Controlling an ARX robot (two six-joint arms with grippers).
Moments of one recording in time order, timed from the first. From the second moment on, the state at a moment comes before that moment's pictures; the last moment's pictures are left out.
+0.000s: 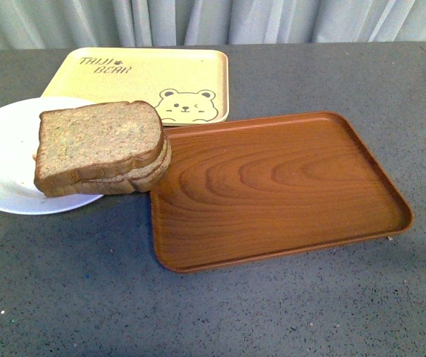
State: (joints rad) left arm 0.25 1.98 0.49 0.84 0.56 -0.80; right arm 0.00 0.00 0.02 0.00 0.00 0.00
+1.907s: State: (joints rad) left arm -0.10 2.27 1.12 0.68 0.42 -1.20; right arm 0.00 0.00 0.02 0.00 0.00 0.00
